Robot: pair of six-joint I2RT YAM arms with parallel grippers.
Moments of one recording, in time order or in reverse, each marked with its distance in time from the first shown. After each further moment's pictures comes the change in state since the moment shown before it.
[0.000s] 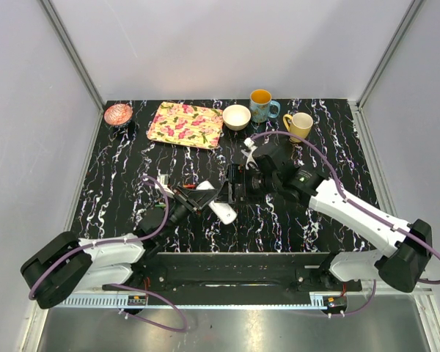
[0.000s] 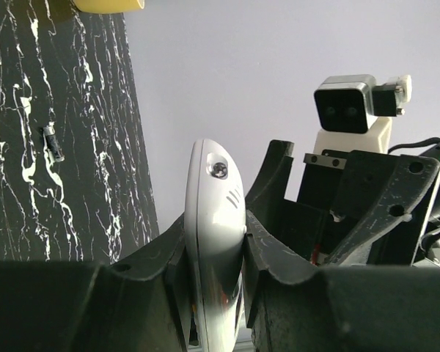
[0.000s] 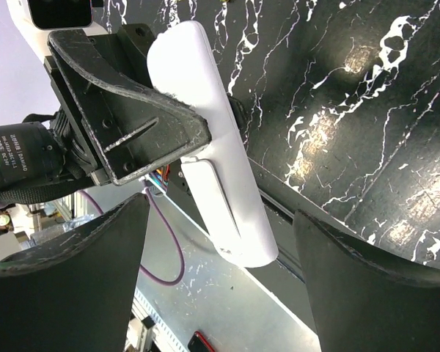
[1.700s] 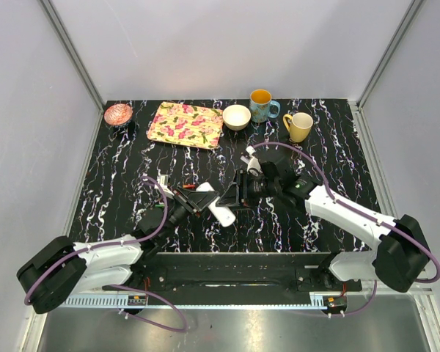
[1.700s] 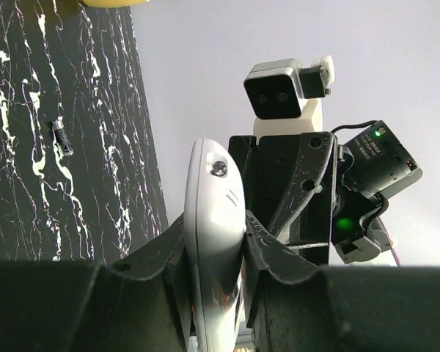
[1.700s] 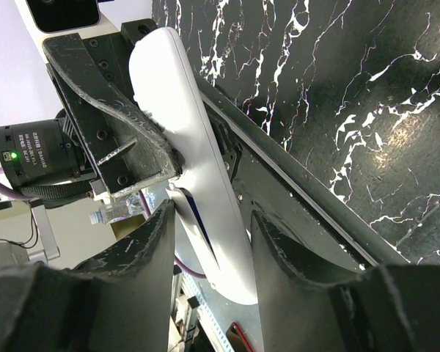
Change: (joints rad) left arm 0.000 -0.061 0.000 -0.065 0.012 0.032; right arm -0.086 0.014 -0.256 0.374 -0.275 0.131
